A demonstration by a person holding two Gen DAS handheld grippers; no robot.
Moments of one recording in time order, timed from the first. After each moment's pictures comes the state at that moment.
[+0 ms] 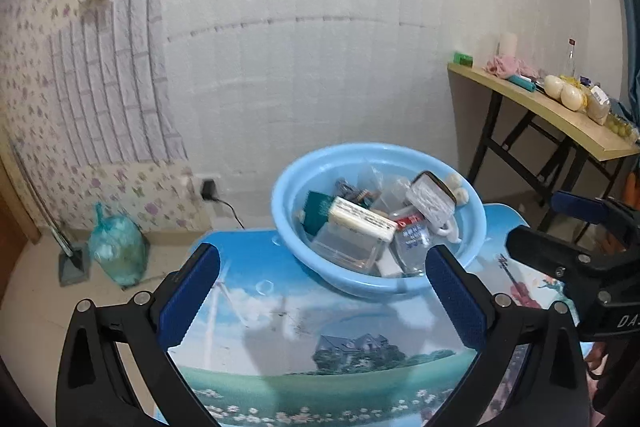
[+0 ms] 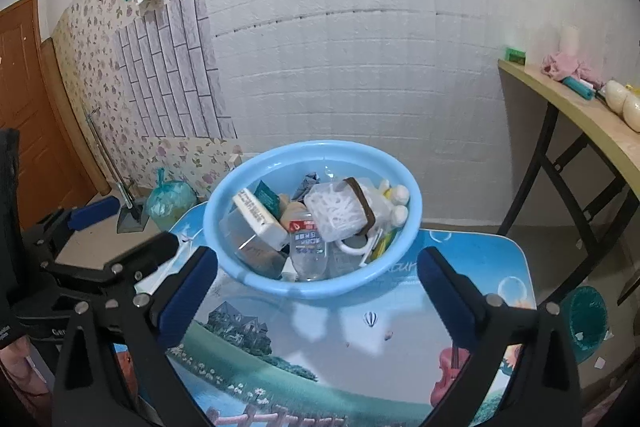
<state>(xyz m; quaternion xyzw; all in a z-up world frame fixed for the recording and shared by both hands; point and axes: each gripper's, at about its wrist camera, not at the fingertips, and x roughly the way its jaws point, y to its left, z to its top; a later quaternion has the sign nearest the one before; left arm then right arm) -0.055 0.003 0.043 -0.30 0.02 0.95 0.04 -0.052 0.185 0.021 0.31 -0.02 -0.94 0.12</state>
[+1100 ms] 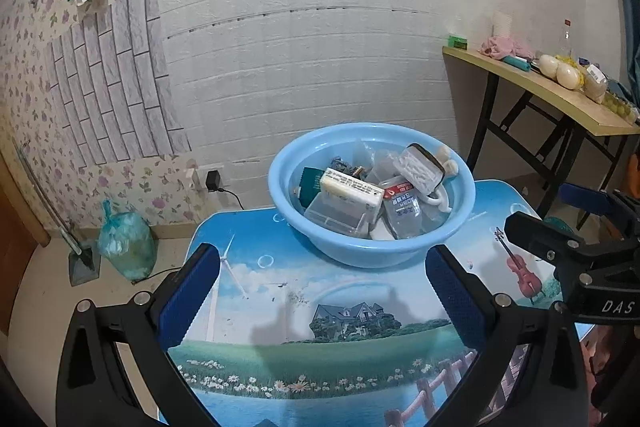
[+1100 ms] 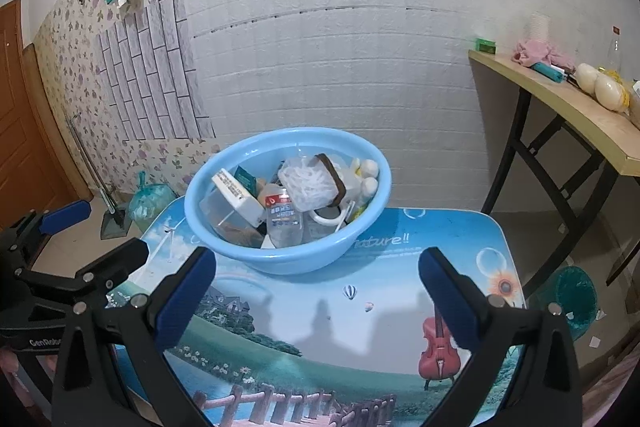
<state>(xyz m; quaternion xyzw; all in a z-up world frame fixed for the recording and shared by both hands) -0.034 0.013 0.038 -0.32 0.03 0.95 0.04 -0.031 0.192 0.011 0.32 -0.02 -0.94 0.08</state>
